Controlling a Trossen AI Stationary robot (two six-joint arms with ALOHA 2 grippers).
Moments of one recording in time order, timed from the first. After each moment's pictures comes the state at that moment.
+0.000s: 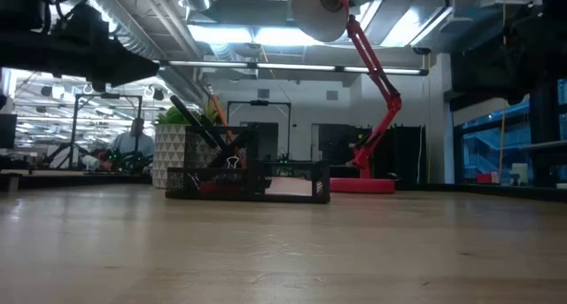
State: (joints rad) left arm 0.40 0.00 0.04 0.04 -0.21 -0.06; right arm 0.26 0.00 0.16 -0.37 0.77 0.24
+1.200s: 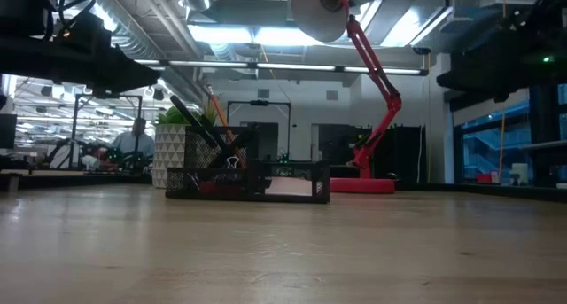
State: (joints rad) left arm 0.40 0.00 0.01 0.05 -0.21 -0.07; right arm 0.00 0.00 0.03 0.03 0.63 -0.01
